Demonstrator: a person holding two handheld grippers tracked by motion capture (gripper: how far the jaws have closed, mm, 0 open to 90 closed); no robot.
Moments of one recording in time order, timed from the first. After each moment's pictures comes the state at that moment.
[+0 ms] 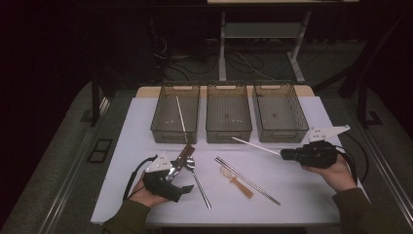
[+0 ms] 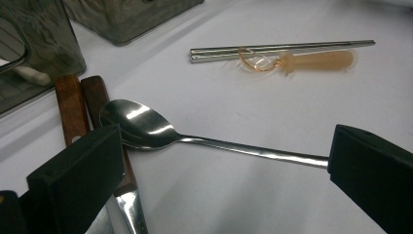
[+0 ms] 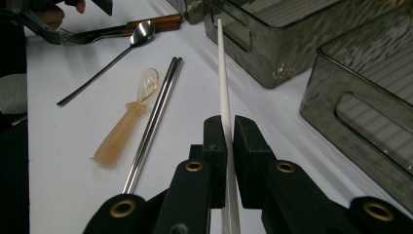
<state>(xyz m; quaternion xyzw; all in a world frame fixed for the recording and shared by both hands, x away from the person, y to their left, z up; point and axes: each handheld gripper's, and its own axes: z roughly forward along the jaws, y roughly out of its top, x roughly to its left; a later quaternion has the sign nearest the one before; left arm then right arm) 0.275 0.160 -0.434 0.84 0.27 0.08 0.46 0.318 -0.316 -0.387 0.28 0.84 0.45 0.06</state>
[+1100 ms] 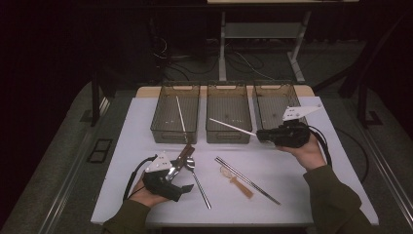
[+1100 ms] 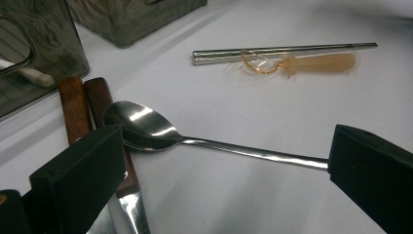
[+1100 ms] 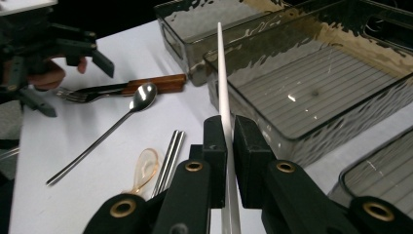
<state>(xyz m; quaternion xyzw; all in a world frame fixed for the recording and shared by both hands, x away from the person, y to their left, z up) 0.275 0.160 -0.435 0.84 0.27 0.08 0.46 0.361 -0.252 -0.358 0.27 0.83 0.49 0.07</state>
